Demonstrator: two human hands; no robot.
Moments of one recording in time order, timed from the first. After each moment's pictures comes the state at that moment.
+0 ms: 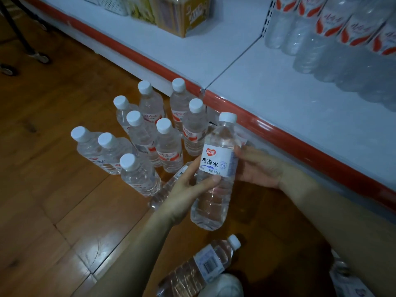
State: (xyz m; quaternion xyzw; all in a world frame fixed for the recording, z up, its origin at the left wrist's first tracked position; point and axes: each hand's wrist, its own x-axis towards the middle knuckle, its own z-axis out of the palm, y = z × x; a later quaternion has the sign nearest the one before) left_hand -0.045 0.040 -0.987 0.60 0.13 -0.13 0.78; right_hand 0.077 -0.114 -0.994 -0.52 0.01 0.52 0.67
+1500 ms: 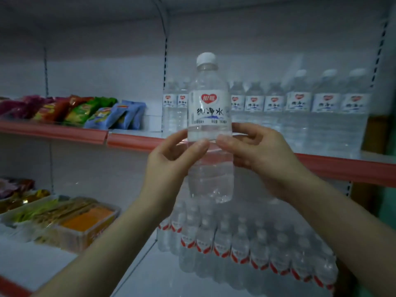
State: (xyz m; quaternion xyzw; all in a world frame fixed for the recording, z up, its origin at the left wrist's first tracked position) left_hand 0.094 -0.110 -0.569 0.56 -0.27 0.23 0.75; right_hand 0.079 -0.262 -0.527 -0.72 -0.26 -0.17 0.62
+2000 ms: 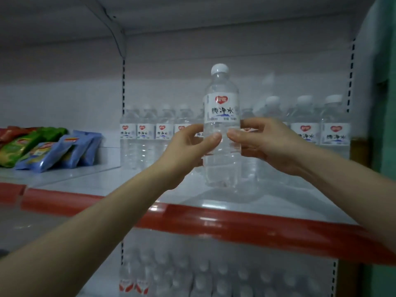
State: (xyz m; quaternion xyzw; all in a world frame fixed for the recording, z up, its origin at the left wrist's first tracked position) left_hand 0.224 -0.200 -0.456 0.67 -0.35 0.13 0.64; right_hand 0.189 -0.365 -0.427 -0.78 -0.18 -0.21 0.56
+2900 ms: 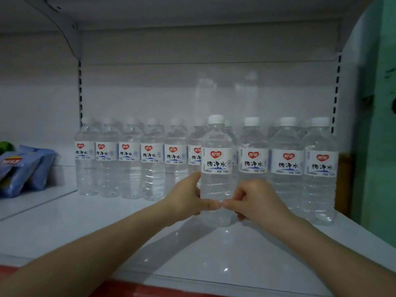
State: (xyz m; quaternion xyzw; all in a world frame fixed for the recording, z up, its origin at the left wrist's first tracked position) left_hand 0.308 -0.272 -0.455 0.81 -0.32 0.03 0.49; right_hand 0.249 -0.426 -0.454 -0.93 -0.02 -0.24 0.27
